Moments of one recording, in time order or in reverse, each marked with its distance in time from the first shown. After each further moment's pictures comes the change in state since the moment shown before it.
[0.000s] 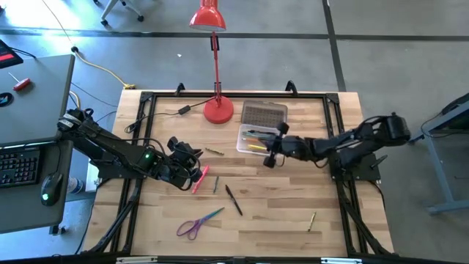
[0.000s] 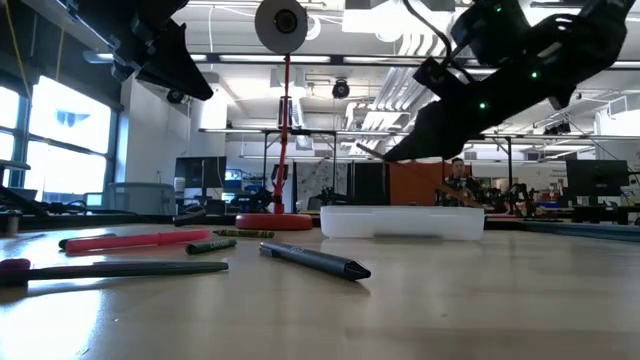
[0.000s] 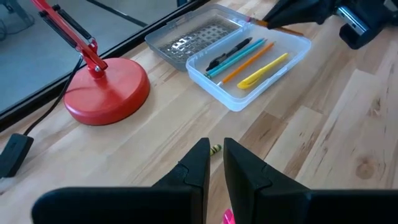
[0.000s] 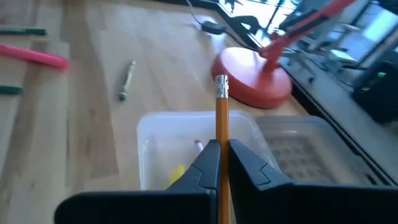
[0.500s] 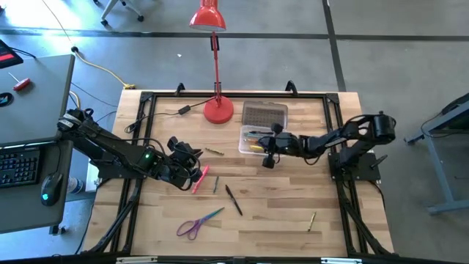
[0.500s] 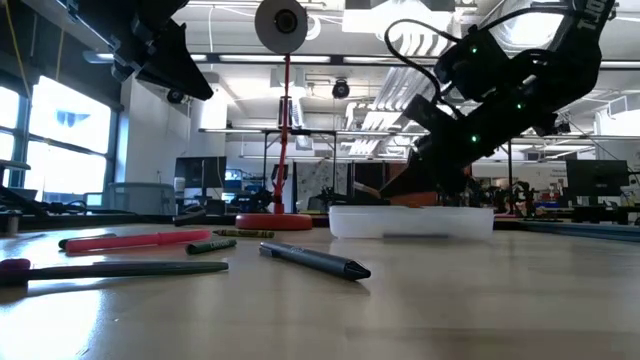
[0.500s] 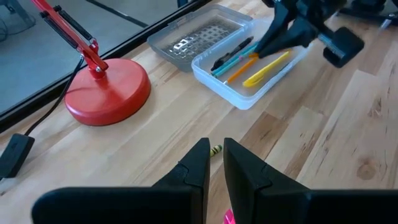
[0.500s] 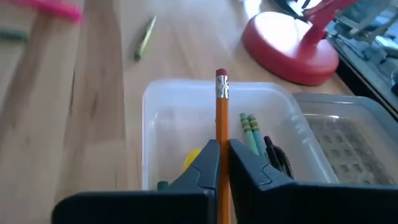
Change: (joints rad) left arm 0.000 0.000 0.000 0.000 -0.002 0.000; right arm -0.087 0.155 0.000 0.064 -0.180 -0.064
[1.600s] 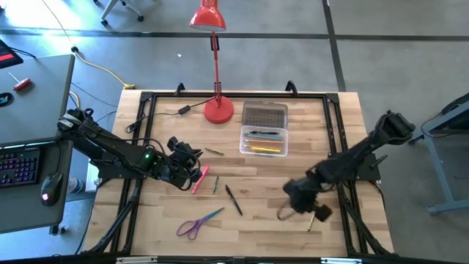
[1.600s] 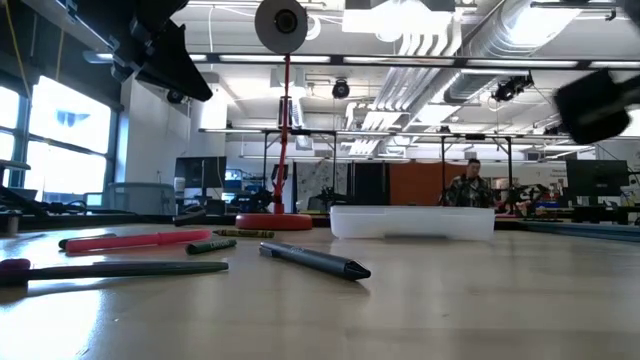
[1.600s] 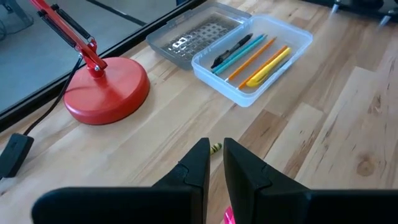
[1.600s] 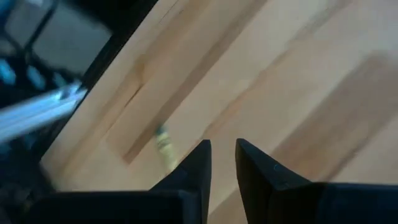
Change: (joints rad) left arm 0.000 0.000 0.000 -0.005 0.009 0.004; right arm 0.649 -0.214 0.290 -1.155 -0.634 0.075
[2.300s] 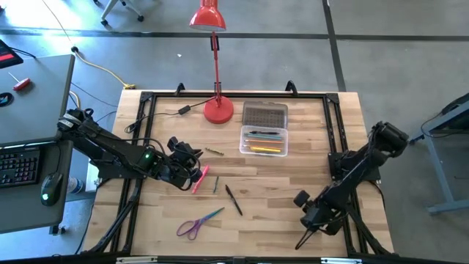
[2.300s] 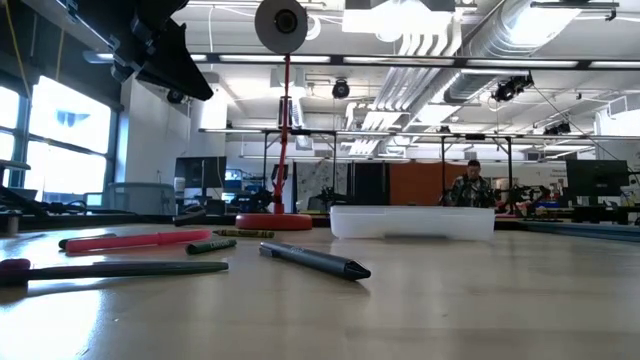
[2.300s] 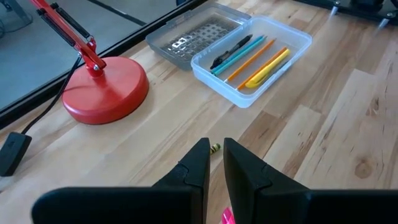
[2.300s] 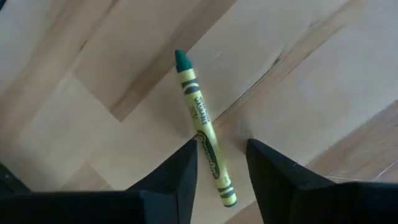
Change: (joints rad) left arm 0.000 0.000 0.000 0.006 0.000 -0.007; right arm 0.298 0.216 0.005 -0.033 0.226 0.143
